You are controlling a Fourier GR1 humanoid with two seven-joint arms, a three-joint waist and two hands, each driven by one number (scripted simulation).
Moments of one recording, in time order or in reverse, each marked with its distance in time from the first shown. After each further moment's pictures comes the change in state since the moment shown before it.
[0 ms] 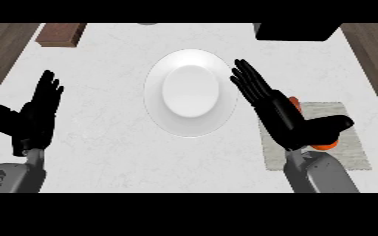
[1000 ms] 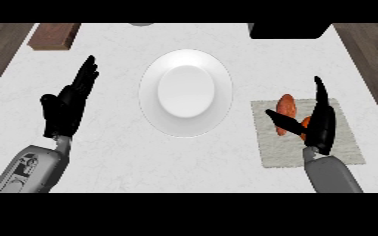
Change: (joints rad) left arm -0.127 -0.016 -0.164 -0.028 -0.157 -0.058 0.042; right arm 0.063 -0.067 -0.128 0.389 0.695 -0.828 0.174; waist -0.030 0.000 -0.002
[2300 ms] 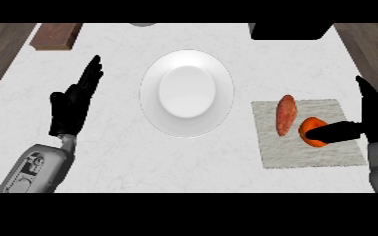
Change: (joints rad) left arm -0.007 -0.048 0.027 -0.001 -0.070 -0.032 0.037; right arm 0.019 -0.300 -0.030 -0.508 0.144 0.716 0.889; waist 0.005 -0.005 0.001
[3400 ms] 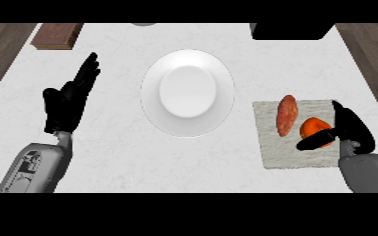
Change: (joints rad) left arm 0.001 -0.062 0.115 -0.001 -0.076 -0.105 0.018; right arm -0.012 0.159 -0.067 0.394 0.053 0.092 -0.151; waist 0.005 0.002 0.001
